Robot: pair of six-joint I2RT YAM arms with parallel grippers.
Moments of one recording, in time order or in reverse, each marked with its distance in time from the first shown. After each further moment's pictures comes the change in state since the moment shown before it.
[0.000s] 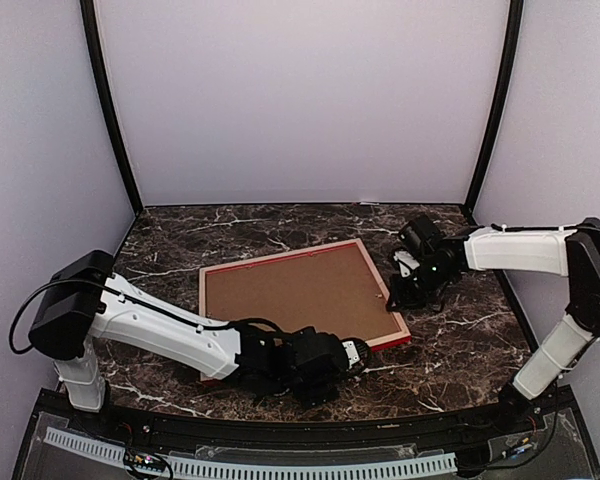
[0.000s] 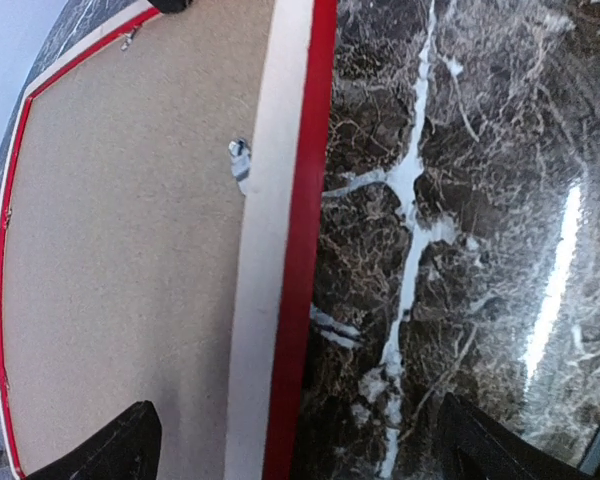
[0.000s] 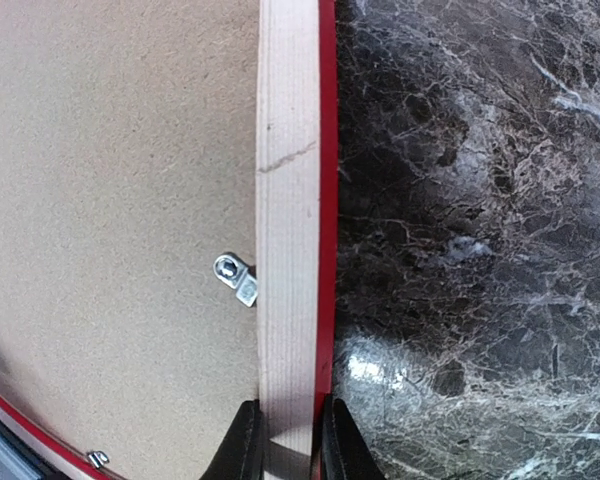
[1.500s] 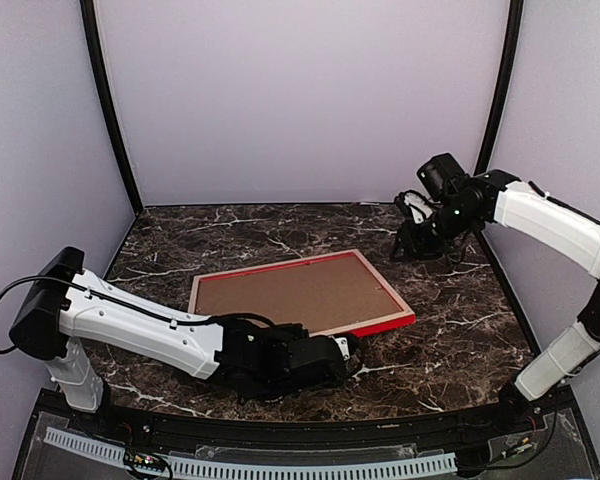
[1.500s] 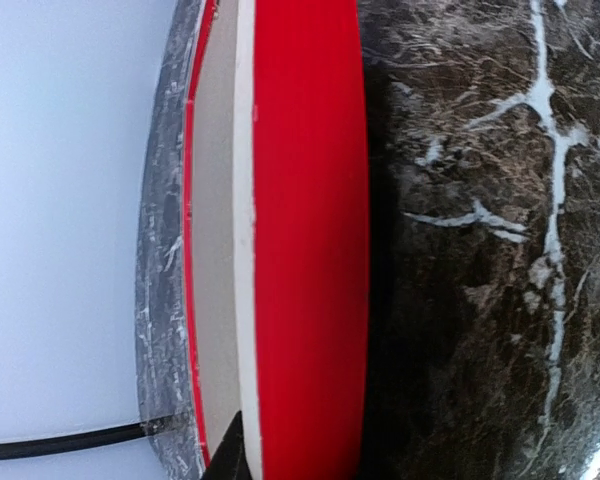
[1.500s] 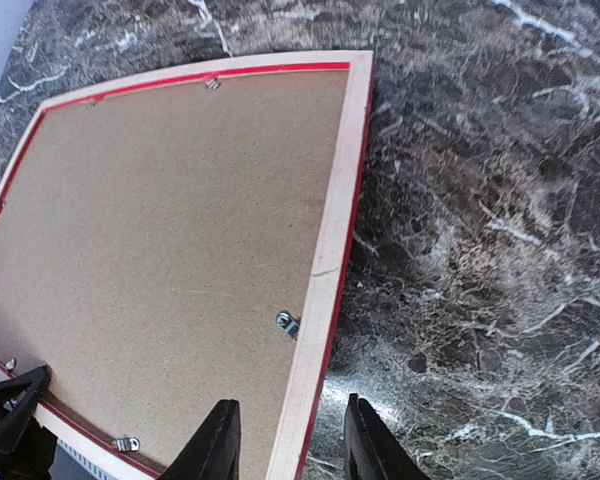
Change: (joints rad) left arm -0.066 -0.070 0.060 -0.245 -0.356 0.165; right arm -0.047 -0.089 0.360 -0.333 -0.054 -0.126
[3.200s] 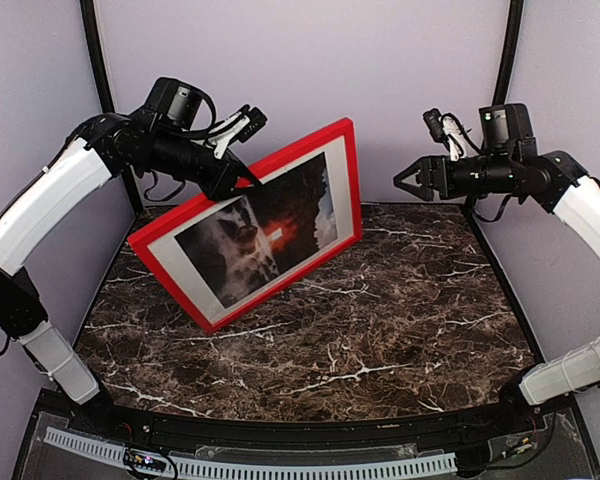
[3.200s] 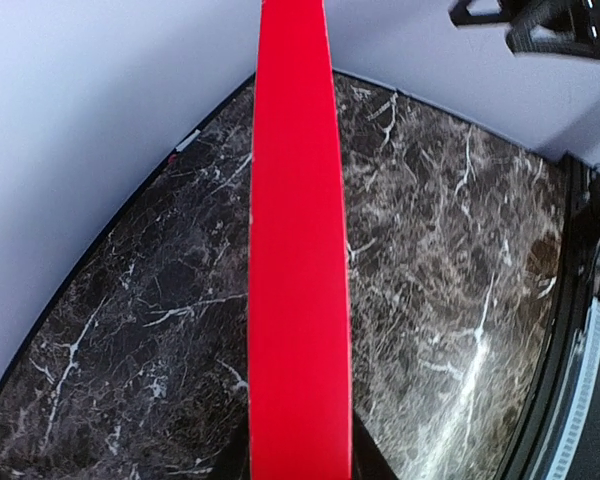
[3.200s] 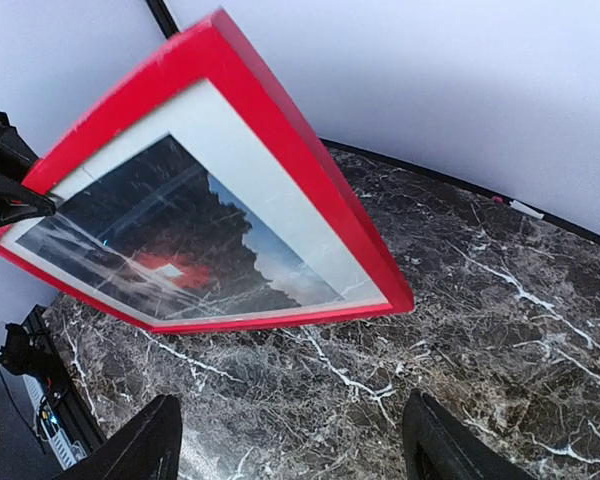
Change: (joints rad) left arm 0.763 -0.211 0.660 -0.417 1.058 0.029; right arm -0.048 -0.233 0.136 0.211 -0.139 -0.141
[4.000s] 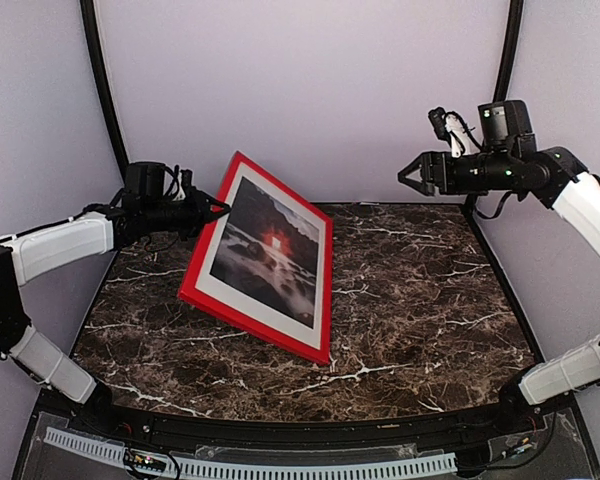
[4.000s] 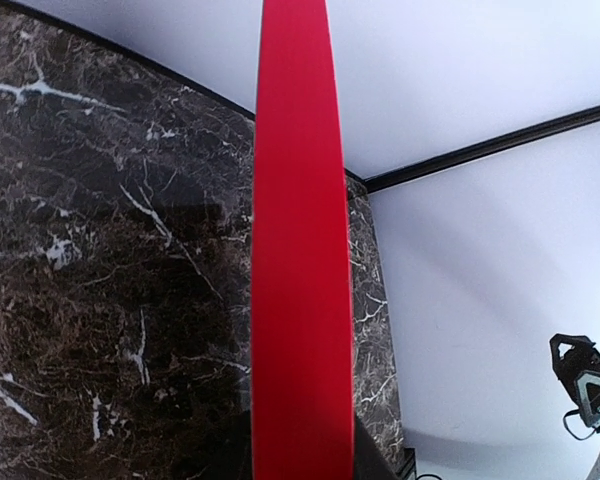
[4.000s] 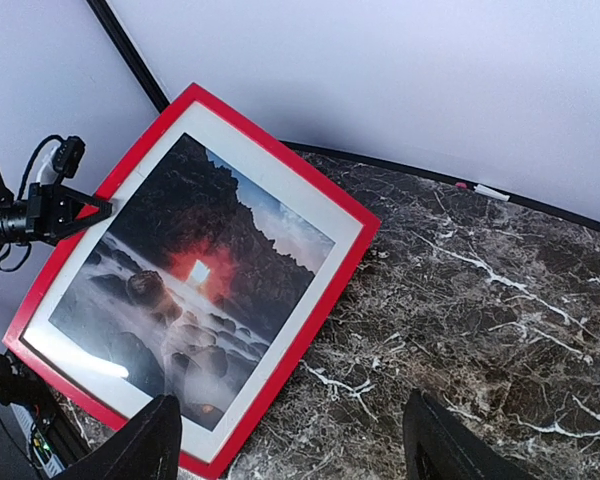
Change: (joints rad) left arm 0.330 -0.135 -0.785 0.874 0.207 -1.115; right arm -0.006 0.018 0.035 -0.030 0.105 0.056
